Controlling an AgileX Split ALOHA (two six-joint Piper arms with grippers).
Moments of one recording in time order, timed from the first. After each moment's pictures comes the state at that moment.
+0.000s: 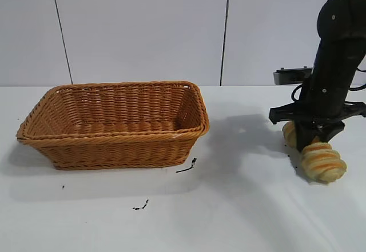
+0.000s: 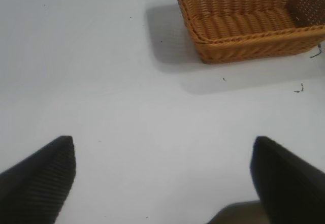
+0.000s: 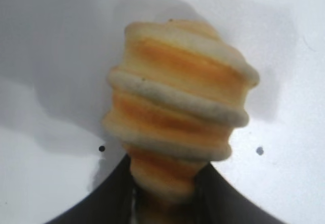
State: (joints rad) left arm -0.04 -0.01 -0.50 0.00 1.07 0.07; right arm 0.09 2.07 -1.57 -0.03 0.96 0.03
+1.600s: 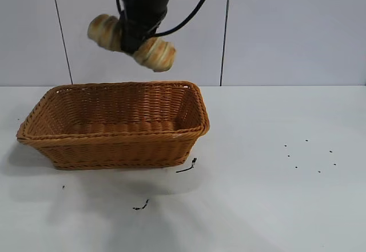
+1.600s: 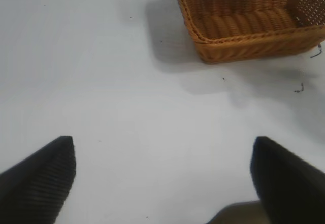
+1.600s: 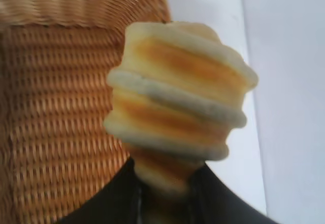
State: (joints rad) left arm -0.04 -0.01 -0.50 0.00 1.07 0.07; right arm 0.61 2.50 -2.29 0.23 0.92 -1.08
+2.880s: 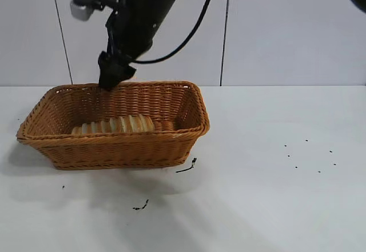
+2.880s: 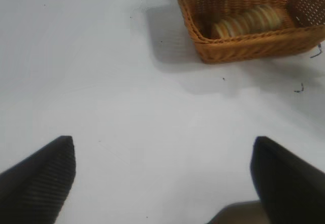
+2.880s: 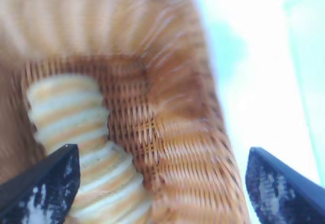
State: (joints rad) left arm -0.04 -0.01 -0.50 0.00 1.07 0.07; right arm 0.49 2.33 -2.29 0.17 0.96 -0.14
